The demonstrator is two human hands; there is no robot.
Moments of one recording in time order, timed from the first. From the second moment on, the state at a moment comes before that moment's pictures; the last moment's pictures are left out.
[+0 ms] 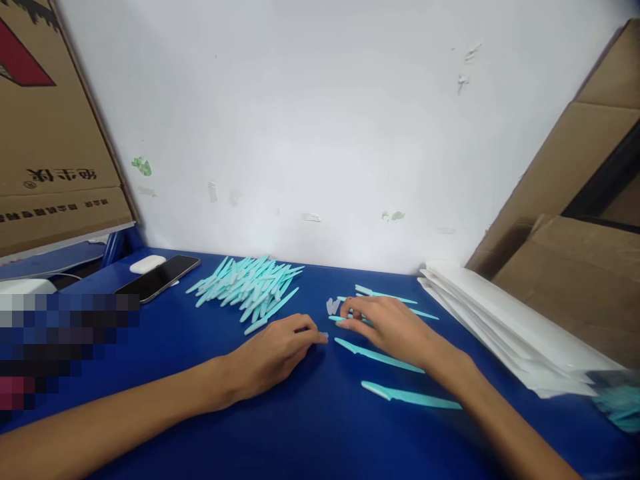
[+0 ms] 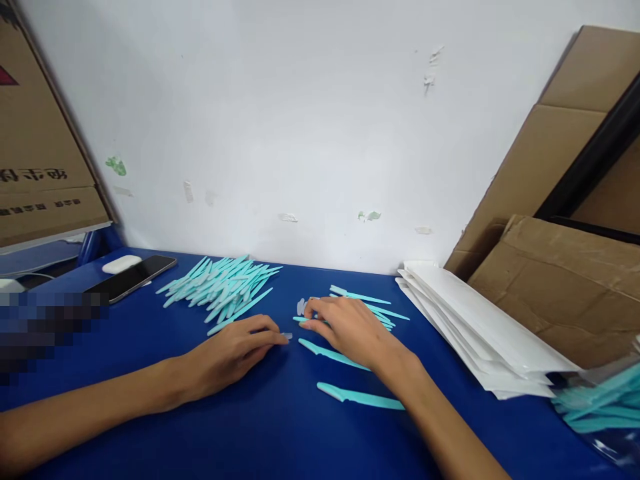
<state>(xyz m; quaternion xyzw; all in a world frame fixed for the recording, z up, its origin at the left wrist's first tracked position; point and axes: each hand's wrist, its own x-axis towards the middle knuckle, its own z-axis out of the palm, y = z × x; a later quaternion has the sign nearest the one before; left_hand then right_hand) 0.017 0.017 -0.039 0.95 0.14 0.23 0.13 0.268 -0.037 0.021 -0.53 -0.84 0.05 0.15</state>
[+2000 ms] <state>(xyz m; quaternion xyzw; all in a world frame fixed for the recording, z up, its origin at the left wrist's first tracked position) 0.021 0.005 -0.027 0.94 0.24 0.23 0.11 0.311 -0.014 0.000 -0.64 -0.75 -0.13 0.09</state>
